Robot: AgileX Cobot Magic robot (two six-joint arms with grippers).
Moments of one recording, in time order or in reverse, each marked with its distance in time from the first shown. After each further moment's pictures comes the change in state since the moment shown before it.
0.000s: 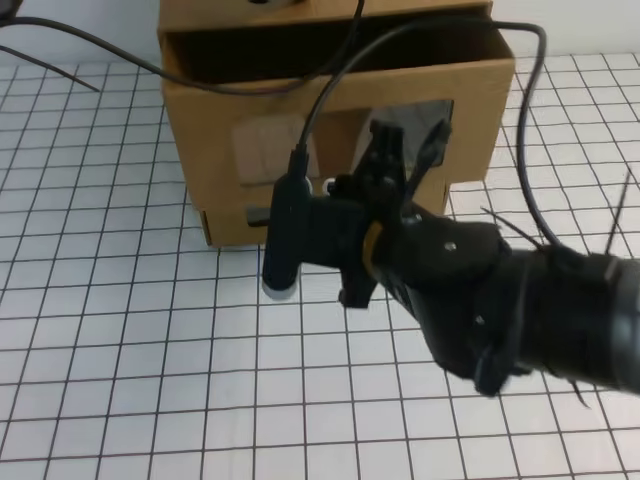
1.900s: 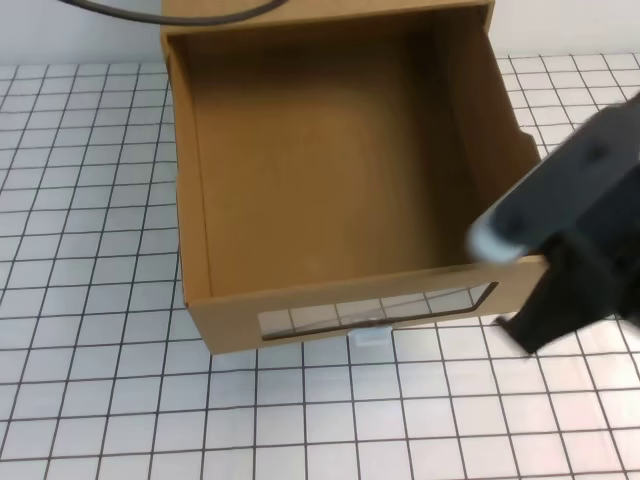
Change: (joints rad) left arm 0.000 -0.223 -0.090 0.174 0.123 -0.077; right arm 0.142 -0.603 0.254 0.475 0.335 0.159
